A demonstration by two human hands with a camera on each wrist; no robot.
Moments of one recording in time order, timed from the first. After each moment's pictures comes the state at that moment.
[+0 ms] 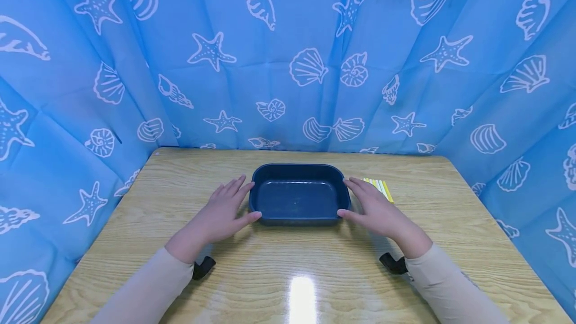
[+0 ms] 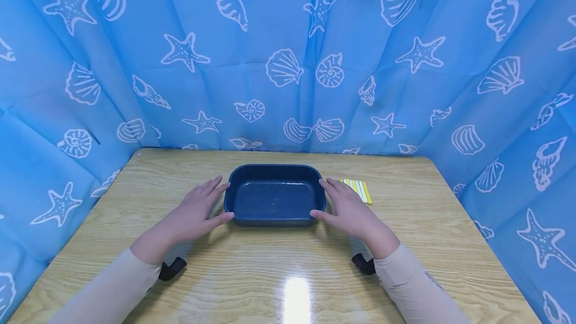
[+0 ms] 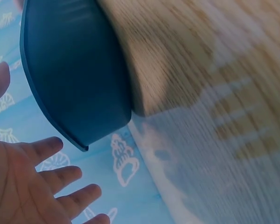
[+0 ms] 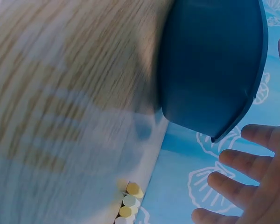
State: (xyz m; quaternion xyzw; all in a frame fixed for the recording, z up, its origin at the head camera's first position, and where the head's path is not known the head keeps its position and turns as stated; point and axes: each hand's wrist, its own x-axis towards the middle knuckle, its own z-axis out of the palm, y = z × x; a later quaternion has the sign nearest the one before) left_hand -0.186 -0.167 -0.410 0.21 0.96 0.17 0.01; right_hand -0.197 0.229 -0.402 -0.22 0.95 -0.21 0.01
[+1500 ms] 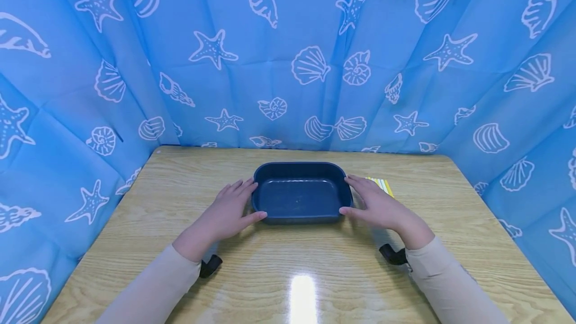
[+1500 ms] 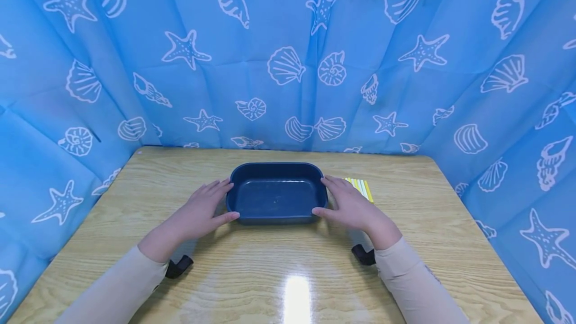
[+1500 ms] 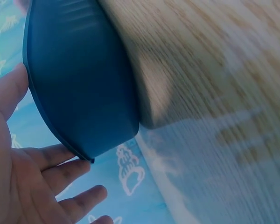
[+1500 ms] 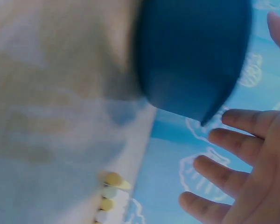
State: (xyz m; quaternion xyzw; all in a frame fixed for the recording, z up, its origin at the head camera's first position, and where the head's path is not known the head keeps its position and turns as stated) left_hand -0.188 -0.155 -0.408 0.21 0.96 0.16 0.02; right_hand -0.210 0.232 -0.394 -0.24 0.94 -0.22 0.06
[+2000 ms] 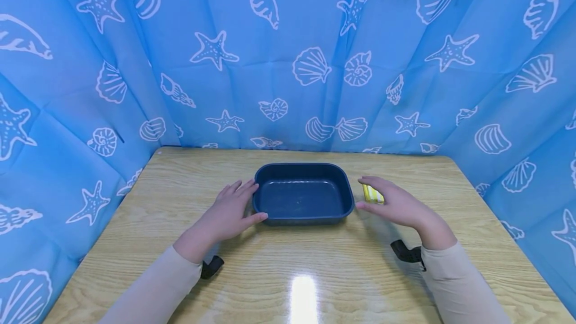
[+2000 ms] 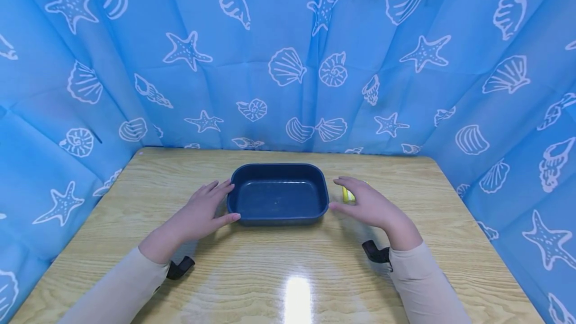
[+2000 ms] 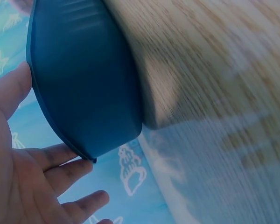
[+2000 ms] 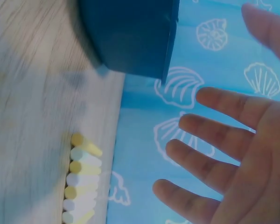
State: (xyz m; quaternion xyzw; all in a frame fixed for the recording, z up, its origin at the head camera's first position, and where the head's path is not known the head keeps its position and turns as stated) left_hand -0.188 -0.157 -0.408 0.20 0.96 0.17 0.03; right_hand -0.206 0.259 -0.374 -0.23 0.94 -0.26 0.06
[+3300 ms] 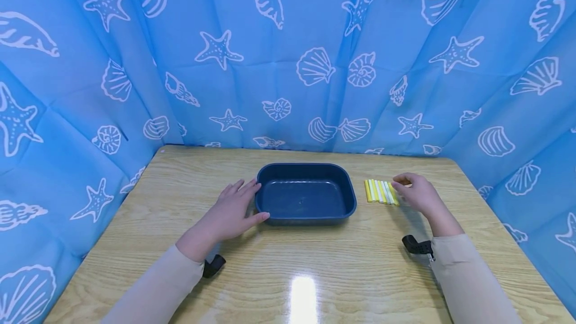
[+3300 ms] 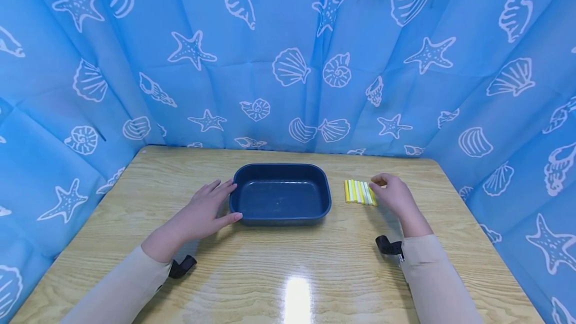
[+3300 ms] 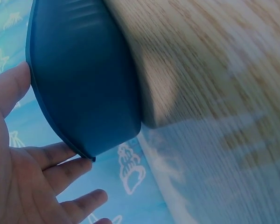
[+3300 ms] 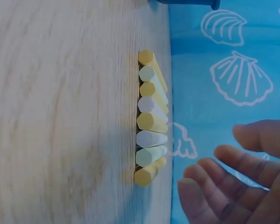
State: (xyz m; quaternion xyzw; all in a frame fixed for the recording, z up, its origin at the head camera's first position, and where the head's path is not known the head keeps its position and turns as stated) left_hand -0.187 -0.158 -0.410 0.20 0.96 0.17 0.02; right_hand -0.239 0.310 -0.396 -0.02 0.94 -0.34 0.06
